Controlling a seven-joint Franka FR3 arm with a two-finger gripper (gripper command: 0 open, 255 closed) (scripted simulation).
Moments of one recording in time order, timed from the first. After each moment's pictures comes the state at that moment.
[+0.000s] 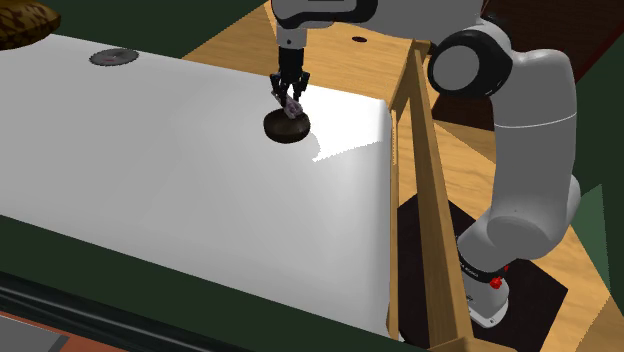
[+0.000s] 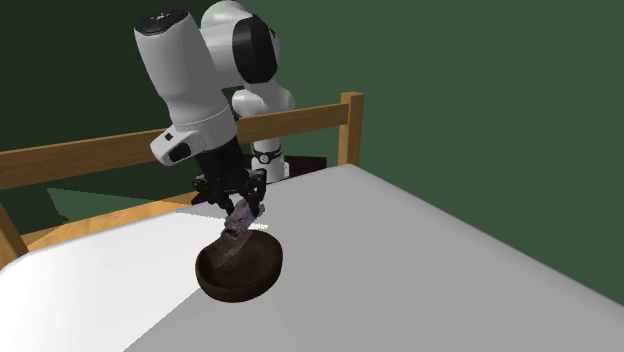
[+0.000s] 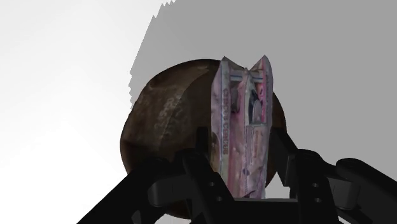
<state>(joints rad) 0.03 0.63 0.15 -1.16 0.08 1.62 0.15</state>
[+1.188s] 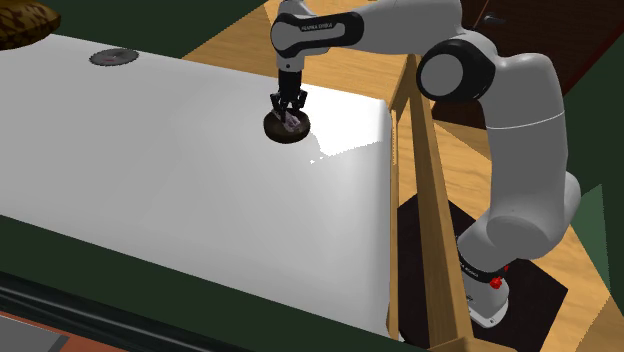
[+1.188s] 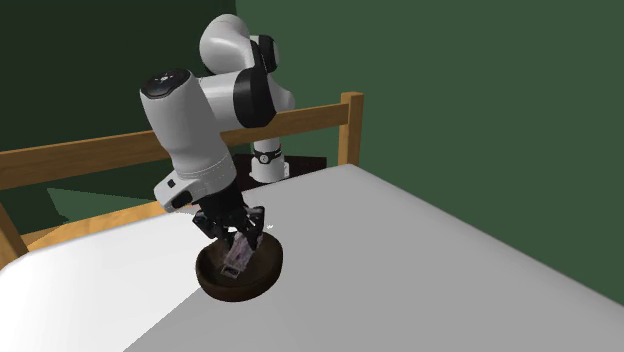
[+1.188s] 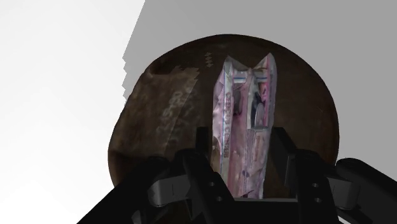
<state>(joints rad) 0.03 0.71 0.14 -1.23 0.08 1.76 0.12</state>
